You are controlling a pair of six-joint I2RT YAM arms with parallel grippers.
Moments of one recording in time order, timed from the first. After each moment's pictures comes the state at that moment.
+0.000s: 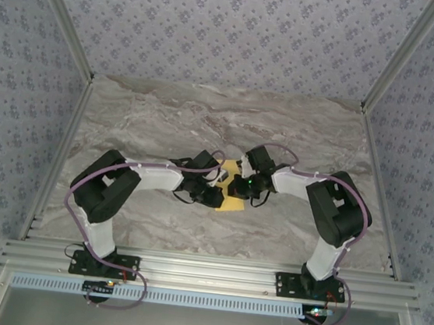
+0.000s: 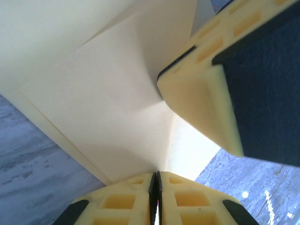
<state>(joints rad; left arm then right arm) -0.79 1.82 0.97 -0.26 0.40 -0.45 0.53 1.78 0.90 -0.26 -0.49 0.49</state>
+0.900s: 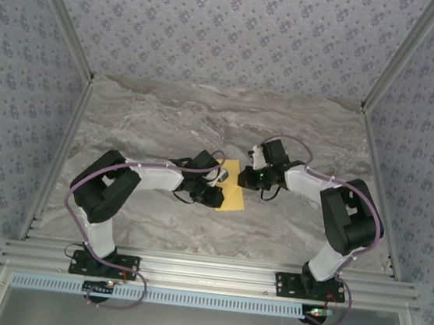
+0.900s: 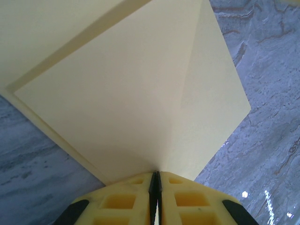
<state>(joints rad) -0.79 1.82 0.97 -0.26 0.40 -0.45 0.46 1.68 0.89 -0.25 -0.49 0.41</state>
